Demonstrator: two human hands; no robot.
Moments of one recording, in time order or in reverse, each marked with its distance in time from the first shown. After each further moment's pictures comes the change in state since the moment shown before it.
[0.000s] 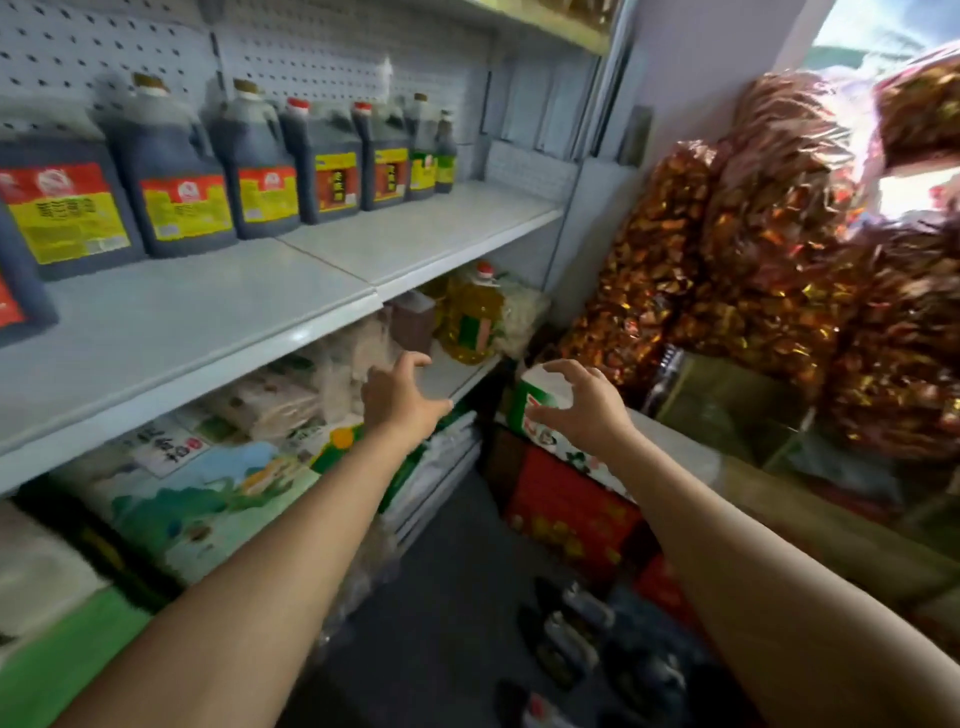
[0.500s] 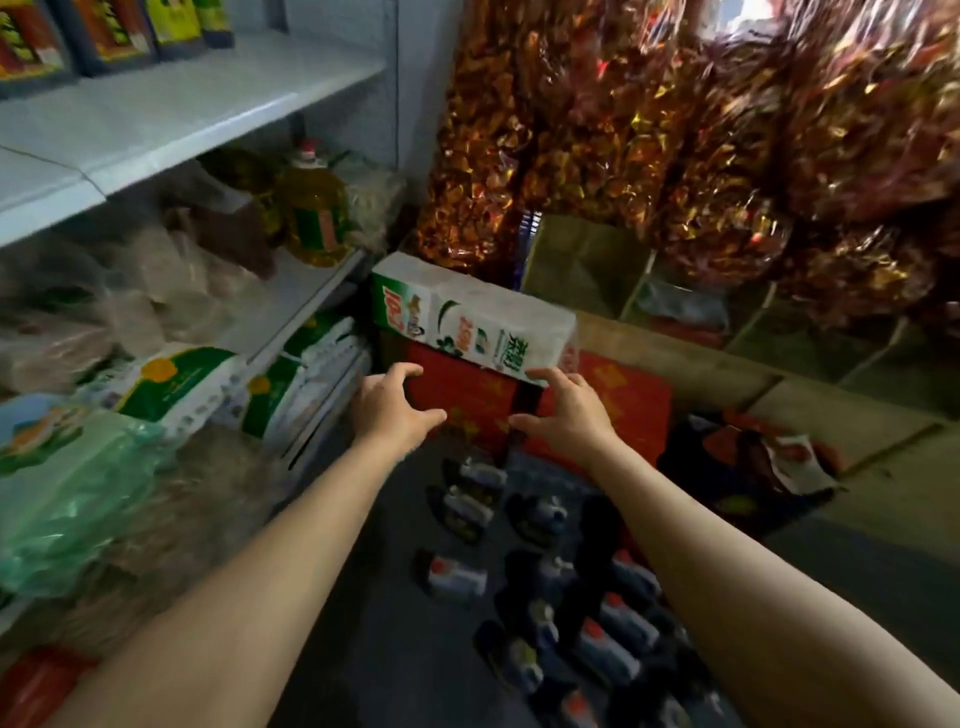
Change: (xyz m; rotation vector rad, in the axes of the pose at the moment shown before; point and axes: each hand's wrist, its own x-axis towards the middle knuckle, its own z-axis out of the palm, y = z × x) left_hand -0.157 0.082 0.222 0.129 -0.351 0.014; right_hand -0.151 0.251 -0.040 0.049 -0.073 0.351
